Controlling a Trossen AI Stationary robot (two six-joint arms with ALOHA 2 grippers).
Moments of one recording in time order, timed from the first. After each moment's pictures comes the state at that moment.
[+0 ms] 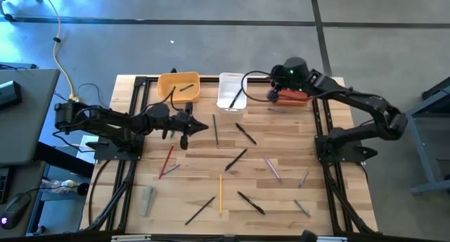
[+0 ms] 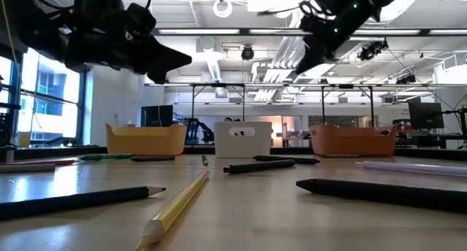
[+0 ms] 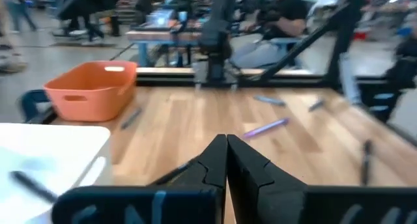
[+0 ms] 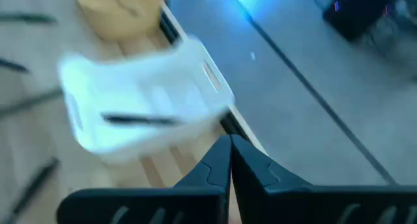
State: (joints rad) left arm 0.36 1.25 0.29 0.83 0.27 0.03; right arm -0.63 1.24 0.97 -0.30 0.04 -0.26
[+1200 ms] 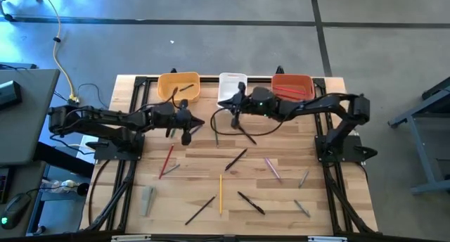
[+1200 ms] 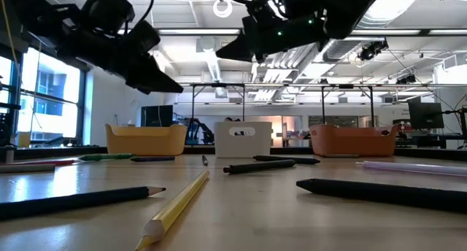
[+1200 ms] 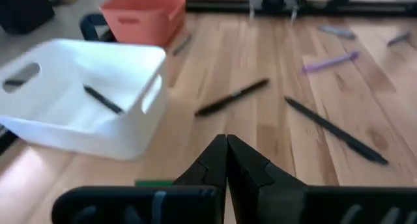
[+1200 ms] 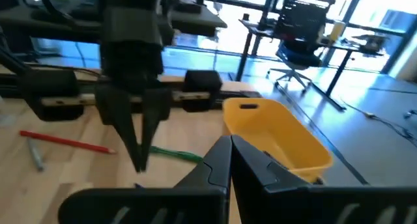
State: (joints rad) left arm 0.37 1.15 0.36 0.39 0.07 0.08; right arm -0.23 1.69 0.97 0.58 -0.05 -0.20
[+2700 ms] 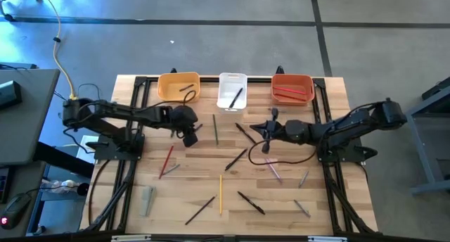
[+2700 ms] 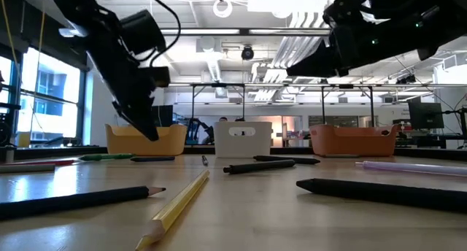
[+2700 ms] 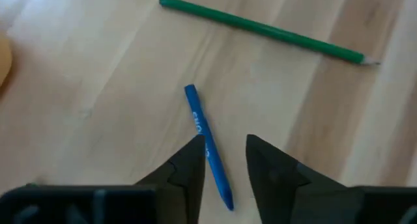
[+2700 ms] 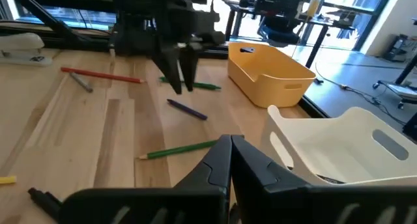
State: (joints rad) left arm 0.36 1.37 0.60 -0.26 -0.09 -0.20; right arm 0.05 1.28 0.36 0.71 0.34 -0.11
